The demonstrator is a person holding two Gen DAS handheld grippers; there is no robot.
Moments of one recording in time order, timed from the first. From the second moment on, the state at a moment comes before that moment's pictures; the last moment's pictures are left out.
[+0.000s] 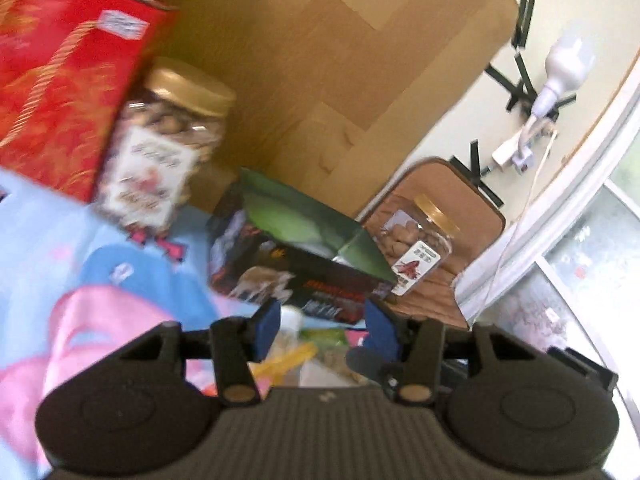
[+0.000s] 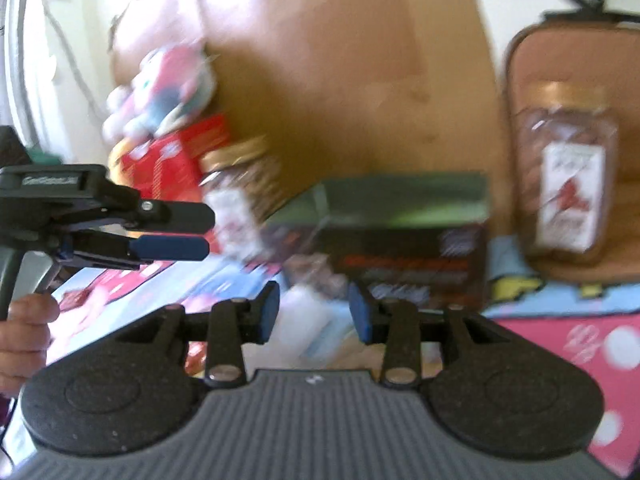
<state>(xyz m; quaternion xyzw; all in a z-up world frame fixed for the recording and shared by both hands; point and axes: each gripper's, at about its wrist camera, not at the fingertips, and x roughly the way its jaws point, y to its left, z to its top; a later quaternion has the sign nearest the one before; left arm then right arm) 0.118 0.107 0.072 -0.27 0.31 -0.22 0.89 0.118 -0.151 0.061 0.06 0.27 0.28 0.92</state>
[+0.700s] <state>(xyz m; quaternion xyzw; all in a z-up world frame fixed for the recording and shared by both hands) 0.039 0.183 0.029 -0.35 0.32 -0.16 0.87 0.039 -0.081 0.056 0.02 0.32 0.39 0.86</state>
